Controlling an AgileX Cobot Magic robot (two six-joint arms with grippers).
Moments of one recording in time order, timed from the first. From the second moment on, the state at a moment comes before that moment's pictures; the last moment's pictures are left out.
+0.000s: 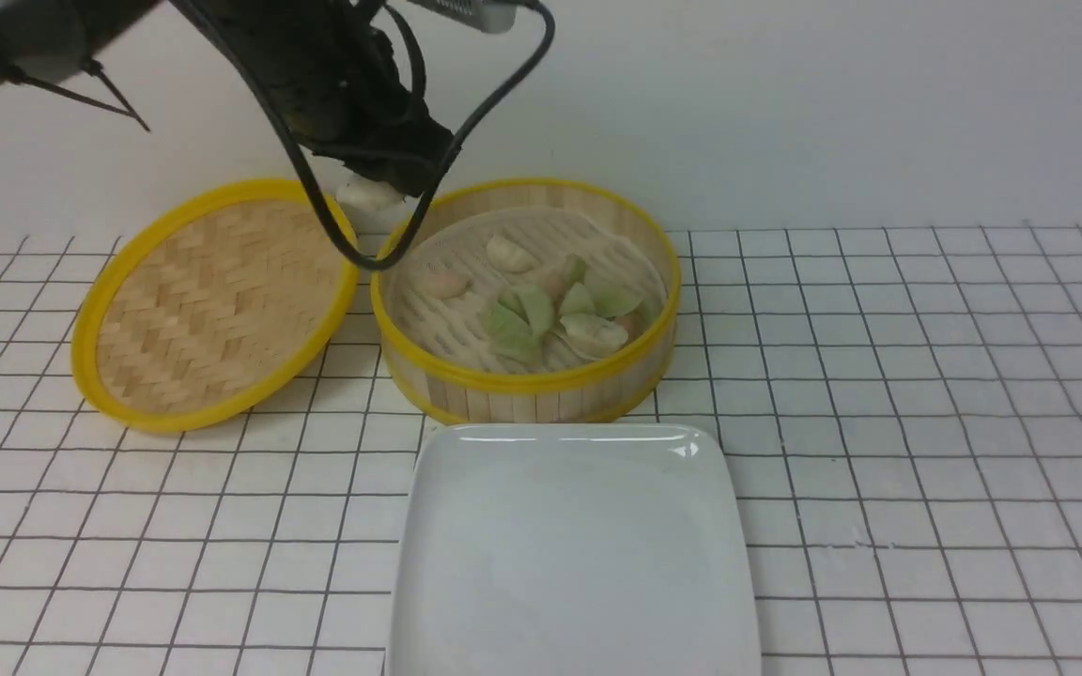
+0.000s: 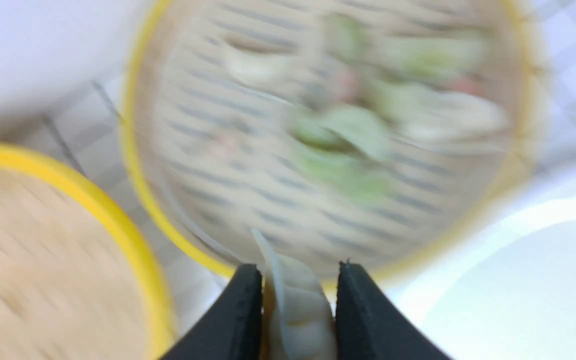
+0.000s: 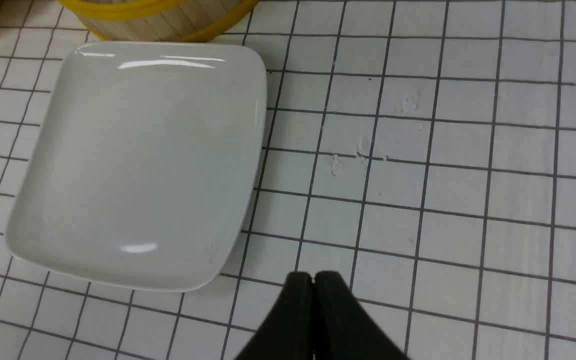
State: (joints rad) right arm 0.10 0.77 -0.90 0.27 1.19 0.00; left arm -0.29 1.90 -1.94 -0.22 1.17 0.35
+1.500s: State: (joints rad) right arm 0.32 1.97 -1.87 0.31 1.09 -0.31; left arm -0.44 1.34 -1.48 -0.20 1.25 0.11
